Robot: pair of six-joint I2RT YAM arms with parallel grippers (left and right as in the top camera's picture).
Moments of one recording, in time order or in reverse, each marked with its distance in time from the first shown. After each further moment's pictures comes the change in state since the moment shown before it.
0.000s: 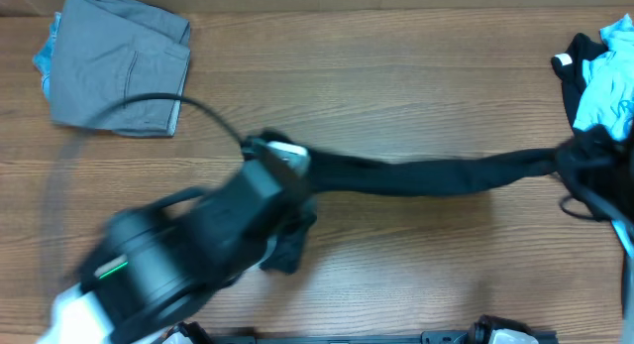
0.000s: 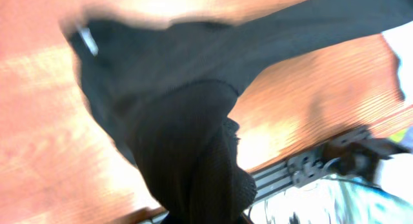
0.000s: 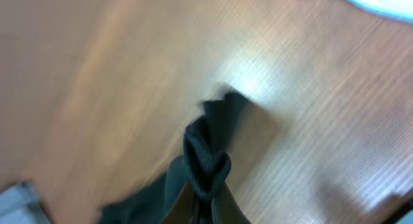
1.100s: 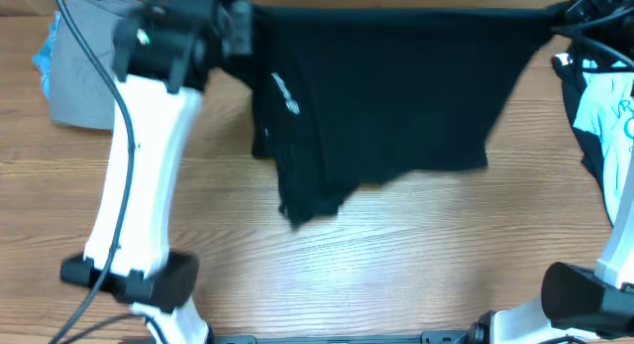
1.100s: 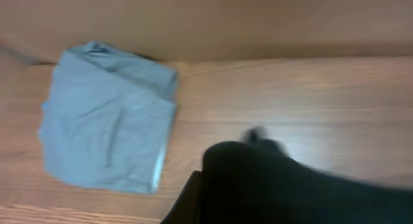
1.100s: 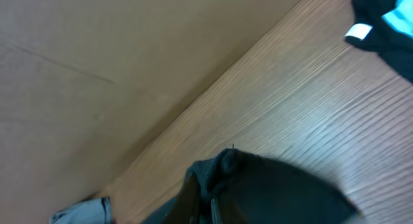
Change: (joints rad) left arm 0.620 0.623 0.492 0.336 -0.235 0.436; right arm 0.000 0.551 0.455 0.354 -0.200 -0.092
